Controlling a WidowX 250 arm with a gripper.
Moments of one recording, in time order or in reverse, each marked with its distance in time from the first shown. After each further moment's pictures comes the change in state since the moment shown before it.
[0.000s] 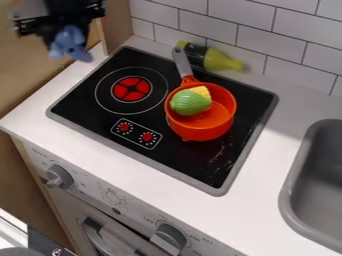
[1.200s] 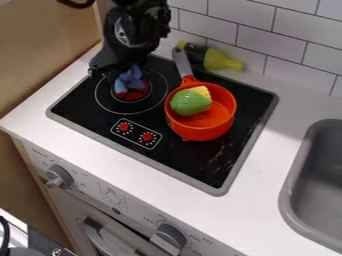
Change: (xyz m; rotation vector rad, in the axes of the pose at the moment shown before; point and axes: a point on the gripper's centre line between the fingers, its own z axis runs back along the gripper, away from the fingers) arm -0.040 -0.053 -0.053 -0.010 -0.171 0.129
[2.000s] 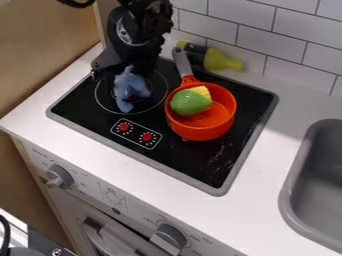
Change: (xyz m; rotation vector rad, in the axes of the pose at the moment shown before) arm -0.001 0.007 0.008 0.017 0.067 -0.016
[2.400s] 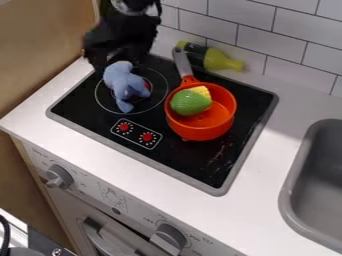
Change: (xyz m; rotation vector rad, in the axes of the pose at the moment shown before) arm 0.012 0.011 0.038 0.102 0.078 -0.024
